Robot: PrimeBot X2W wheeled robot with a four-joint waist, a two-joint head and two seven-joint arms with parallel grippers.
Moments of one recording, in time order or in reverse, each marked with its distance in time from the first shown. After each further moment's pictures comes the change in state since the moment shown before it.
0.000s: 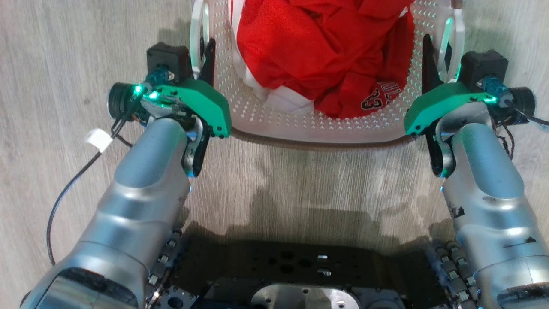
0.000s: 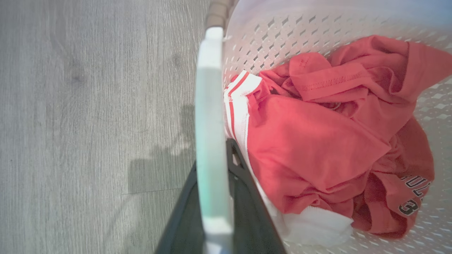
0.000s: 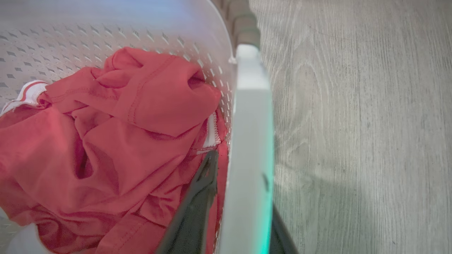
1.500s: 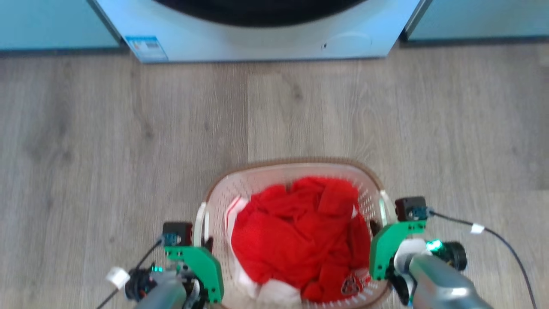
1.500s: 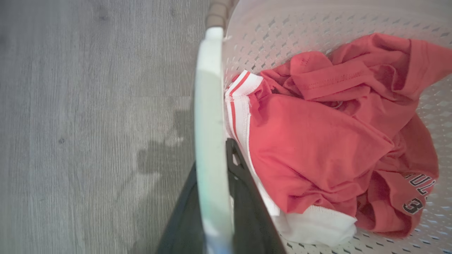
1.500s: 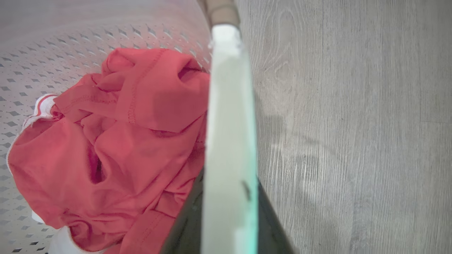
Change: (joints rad) left arm 0.417 -0.008 -0.157 0.286 -0.232 -0.038 0.004; right arm 0.188 0.026 0.496 0.493 0.520 0.000 0.057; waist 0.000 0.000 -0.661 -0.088
